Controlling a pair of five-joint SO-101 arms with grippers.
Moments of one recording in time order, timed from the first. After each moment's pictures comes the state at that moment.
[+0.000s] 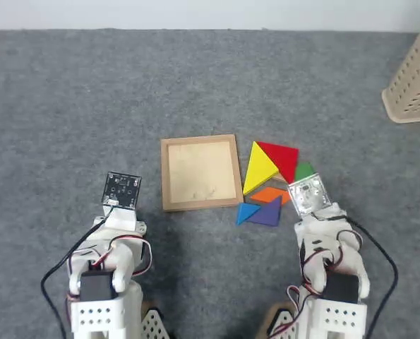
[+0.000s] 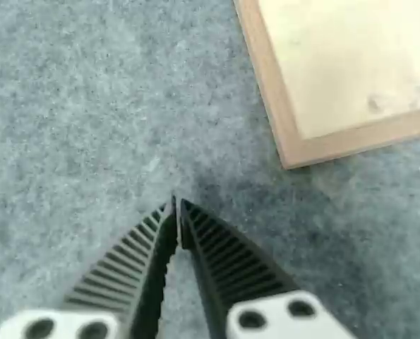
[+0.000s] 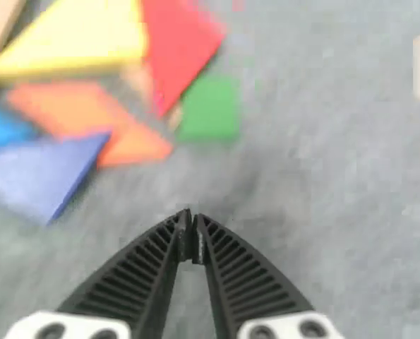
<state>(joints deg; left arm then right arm) -9.4 -103.2 97.1 71.5 -6.8 4.1 -102.7 95.4 56.4 31.6</state>
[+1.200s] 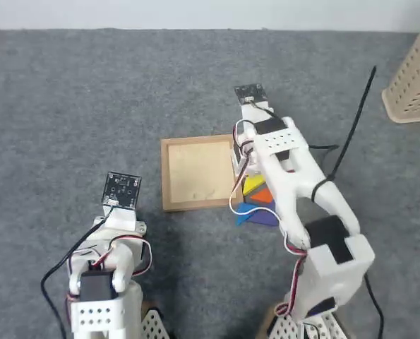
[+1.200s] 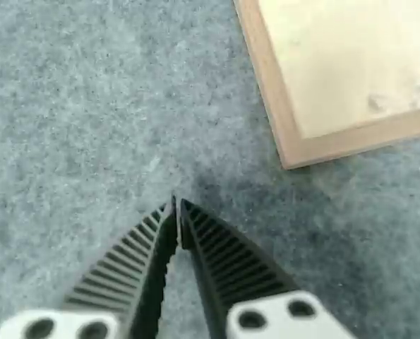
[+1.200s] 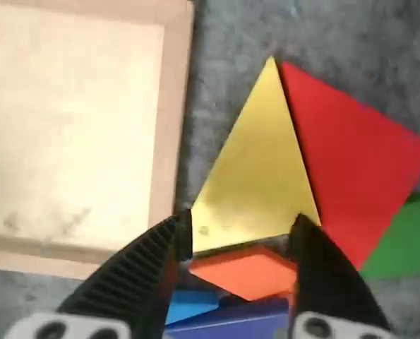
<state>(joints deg) -9.4 -103.2 97.1 71.5 -6.8 -21.1 12.9 11.5 63.6 -5.3</state>
